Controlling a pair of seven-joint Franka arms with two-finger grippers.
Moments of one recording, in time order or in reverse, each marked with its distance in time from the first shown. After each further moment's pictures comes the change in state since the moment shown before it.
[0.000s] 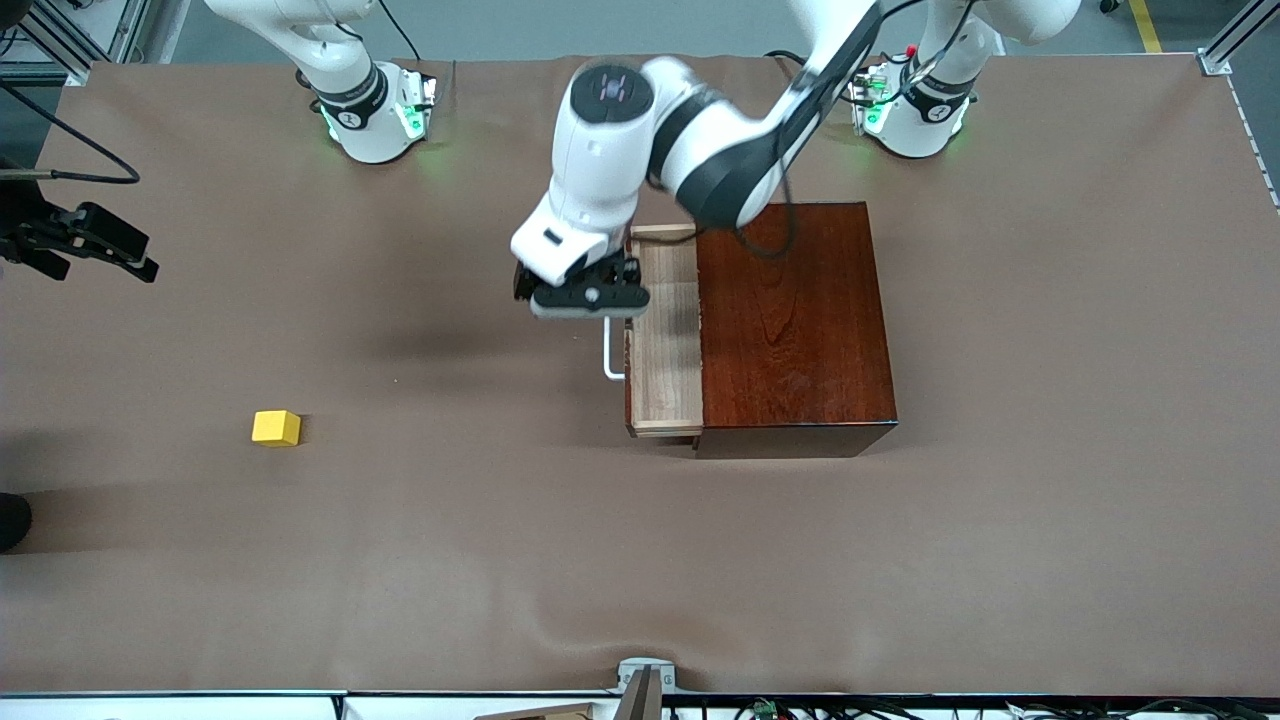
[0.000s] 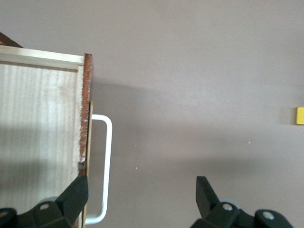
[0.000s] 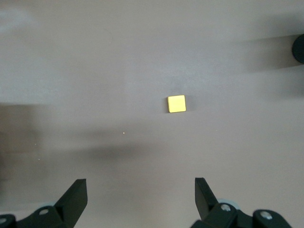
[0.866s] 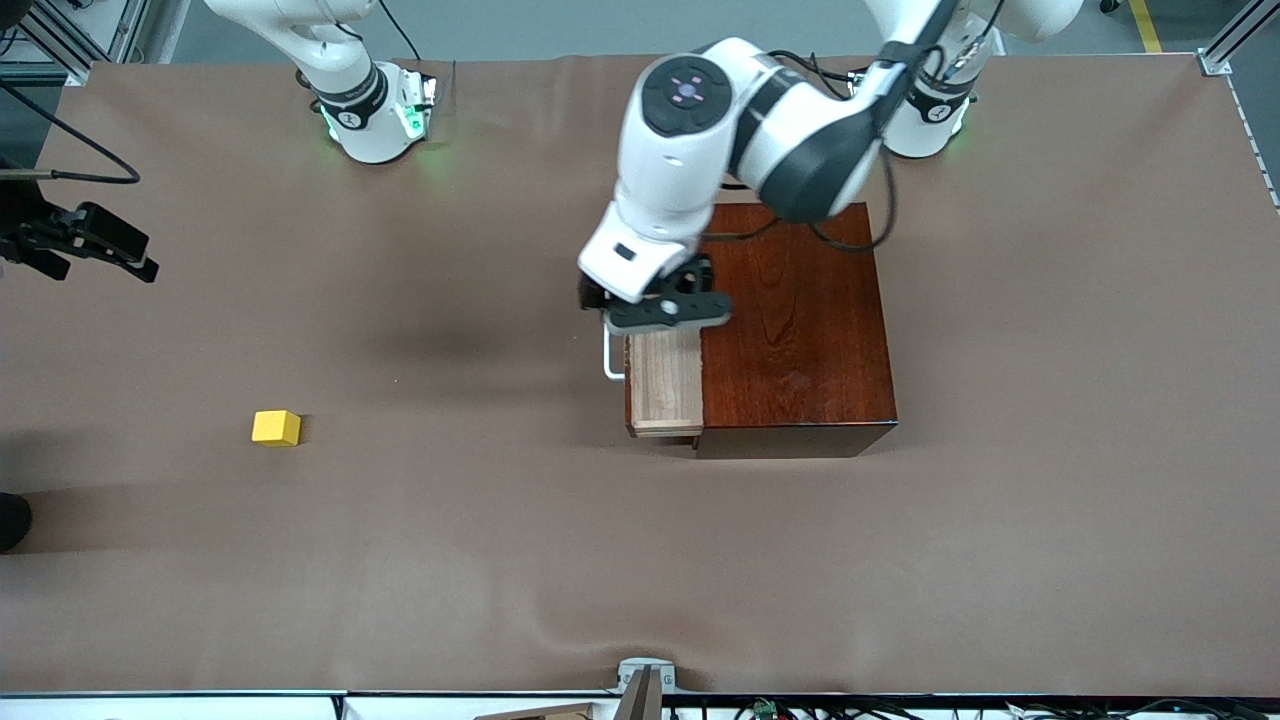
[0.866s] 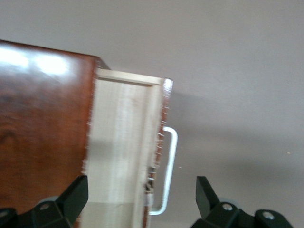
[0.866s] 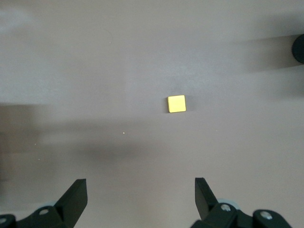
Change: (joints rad) left arm 0.135 -0.077 0.002 -0.012 0.000 -0.217 0.065; right arm 0.000 0.000 0.000 0.000 0.000 0.000 0.000
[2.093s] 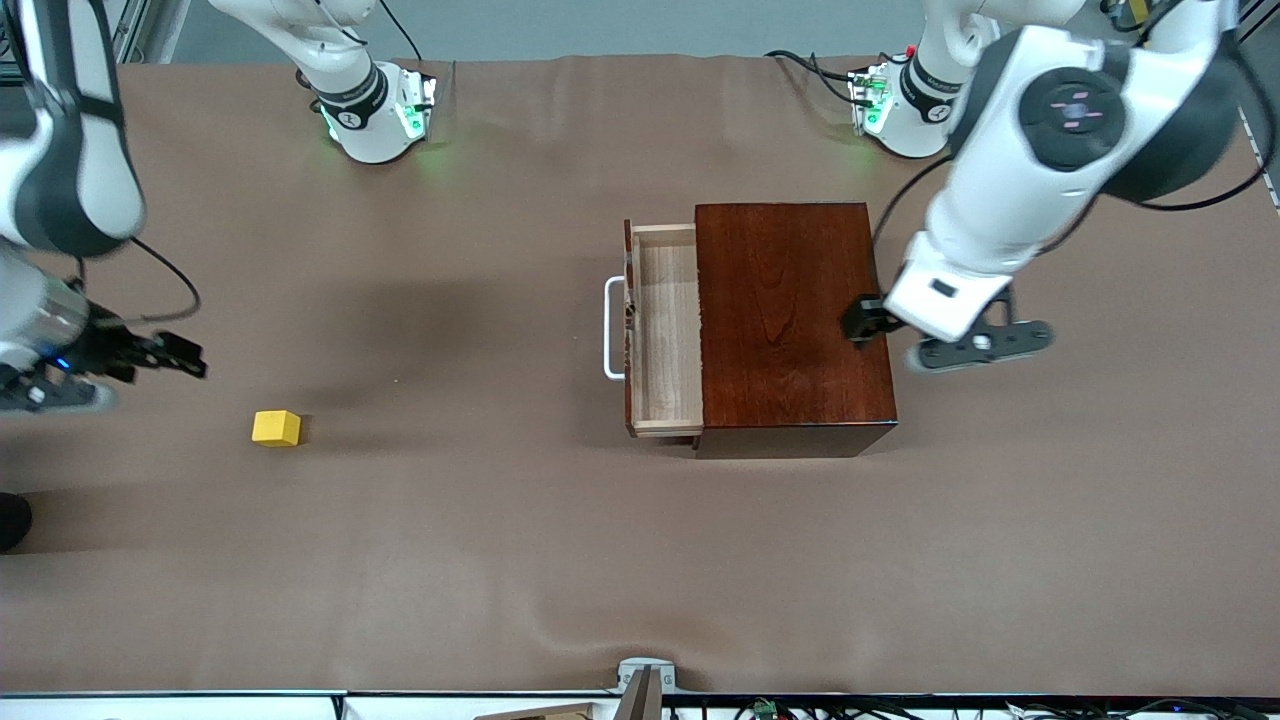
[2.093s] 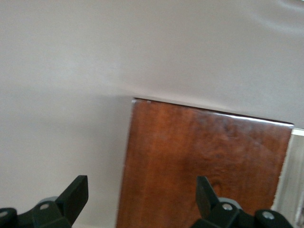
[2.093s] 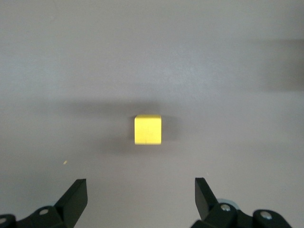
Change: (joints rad) left arm 0.366 -0.359 -0.002 -0.404 0.109 -0.025 0.350; right arm -0.109 0.240 -0.018 -0.320 -0.008 0.530 -0.244
